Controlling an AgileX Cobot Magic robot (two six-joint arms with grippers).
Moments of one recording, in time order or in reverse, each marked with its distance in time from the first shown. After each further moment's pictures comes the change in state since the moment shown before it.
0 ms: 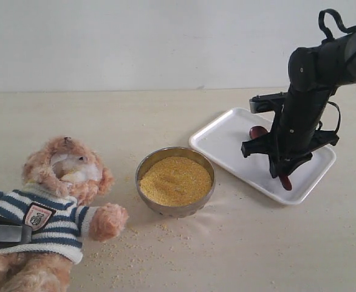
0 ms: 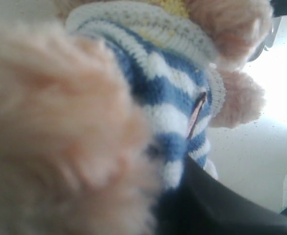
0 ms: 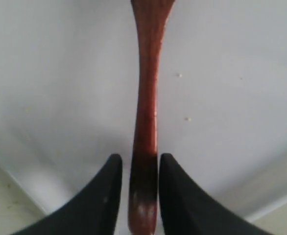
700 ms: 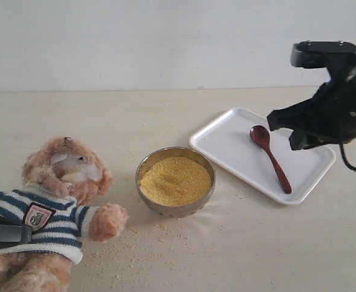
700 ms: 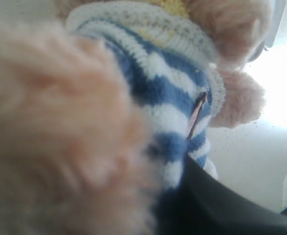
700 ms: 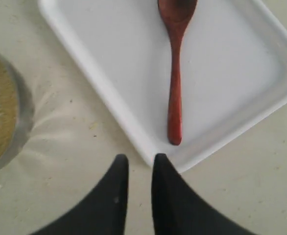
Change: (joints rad) left arm 0.000 0.000 0.000 0.000 0.000 0.000; right arm -0.002 -0.606 0.443 0.177 -0.233 -0.098
